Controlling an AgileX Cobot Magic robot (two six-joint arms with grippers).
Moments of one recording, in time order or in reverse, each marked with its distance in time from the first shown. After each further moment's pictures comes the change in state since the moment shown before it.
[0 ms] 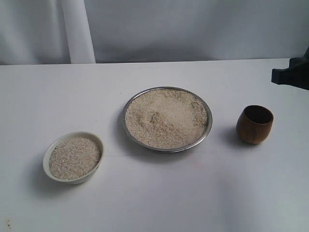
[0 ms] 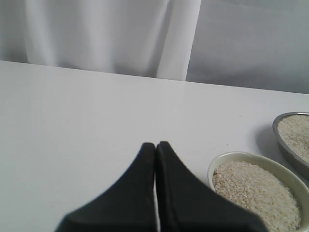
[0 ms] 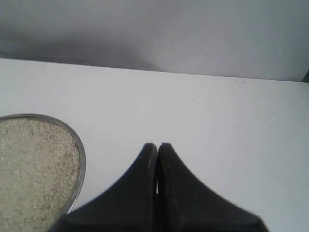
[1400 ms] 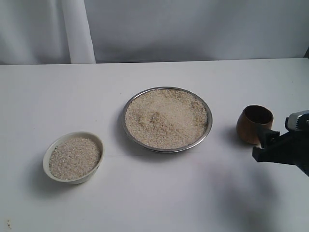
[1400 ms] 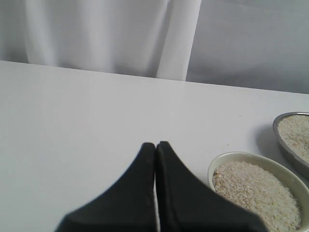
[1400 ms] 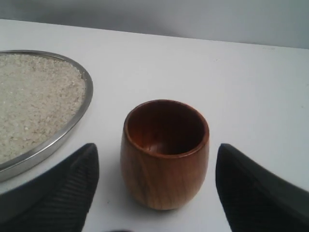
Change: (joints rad) left arm 0.000 0.000 0.000 0.000 0.000 0.000; right arm 0.005 0.421 0.461 -0.281 -0.979 0.206
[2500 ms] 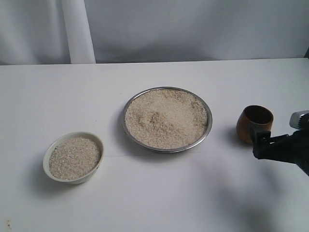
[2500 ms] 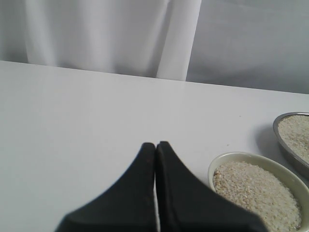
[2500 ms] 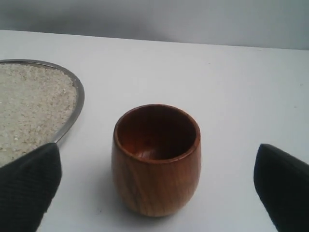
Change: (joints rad) left arm 0.000 0.000 0.000 0.000 0.000 0.000; right arm 0.000 0.045 0.000 0.028 -0.066 0.012
